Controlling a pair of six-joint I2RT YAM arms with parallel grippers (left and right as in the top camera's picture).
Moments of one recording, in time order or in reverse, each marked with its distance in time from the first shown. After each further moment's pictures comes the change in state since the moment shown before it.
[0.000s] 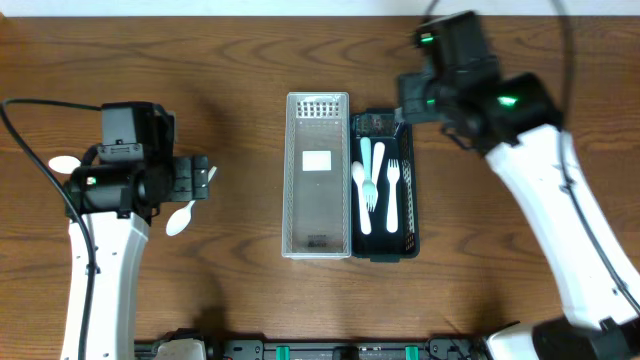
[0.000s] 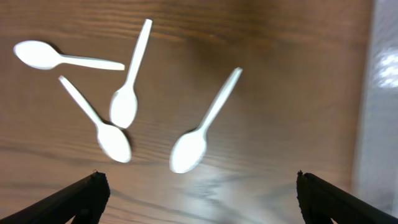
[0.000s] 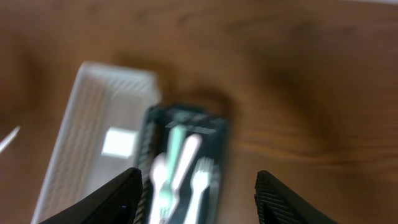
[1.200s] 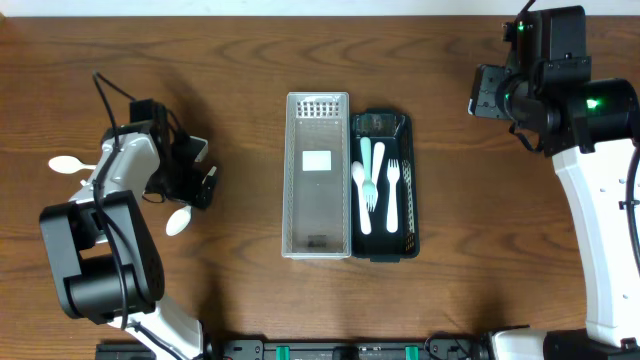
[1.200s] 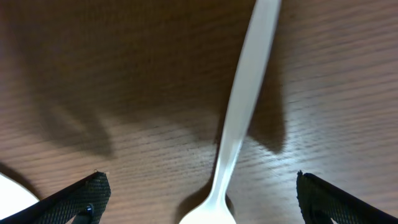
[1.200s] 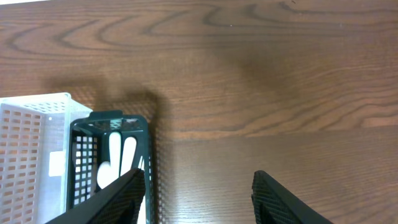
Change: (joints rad) left arm 0.129 0.600 -0.048 0.220 0.114 0.408; right arm -0.221 -0.065 -0.001 -0.097 0.008 0.000
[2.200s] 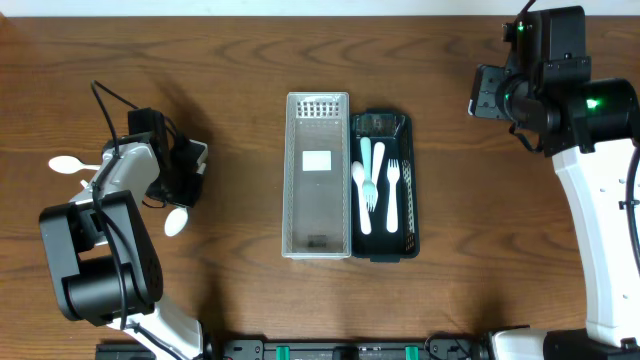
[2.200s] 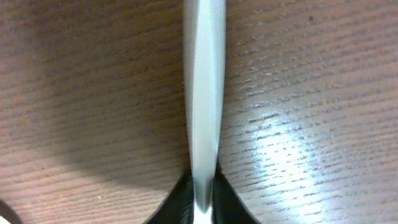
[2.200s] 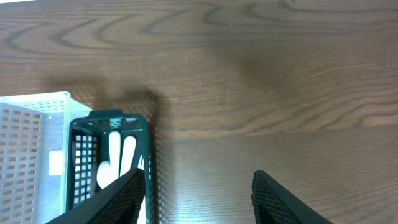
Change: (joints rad) left arm 0.013 -0.003 -0.069 0.109 0.026 0.019; right arm 0.000 0.000 0.000 -0.004 0.000 0.000
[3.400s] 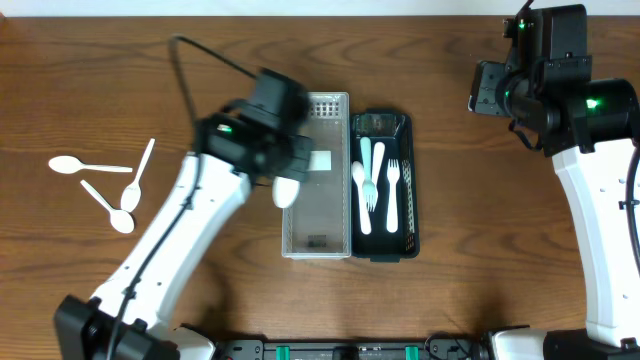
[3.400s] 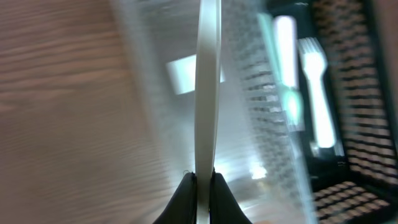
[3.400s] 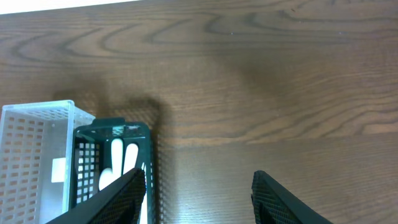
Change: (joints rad) left arm -0.708 -0.298 0.343 -0.278 0.008 -0.718; right arm 0.000 0.000 0.000 0.030 0.000 0.000
